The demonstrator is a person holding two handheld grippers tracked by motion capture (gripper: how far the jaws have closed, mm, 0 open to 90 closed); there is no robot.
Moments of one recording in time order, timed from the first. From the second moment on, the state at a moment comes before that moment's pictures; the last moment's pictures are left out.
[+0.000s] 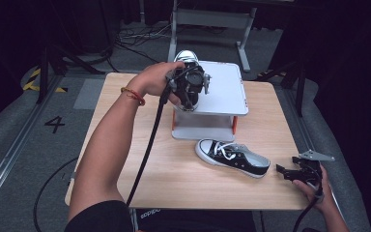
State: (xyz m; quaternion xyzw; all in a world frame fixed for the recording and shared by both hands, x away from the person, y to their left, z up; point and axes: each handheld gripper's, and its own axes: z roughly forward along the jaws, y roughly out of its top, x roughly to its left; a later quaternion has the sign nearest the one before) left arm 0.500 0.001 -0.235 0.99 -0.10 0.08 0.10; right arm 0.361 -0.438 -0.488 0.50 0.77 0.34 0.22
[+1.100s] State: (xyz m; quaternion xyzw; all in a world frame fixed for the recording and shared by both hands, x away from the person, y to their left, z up) left arm 0.507 0.015 -0.242 0.97 -0.01 0.15 0.20; right arm 0.360 -0.438 -0.488 0.50 0.77 0.34 0.22
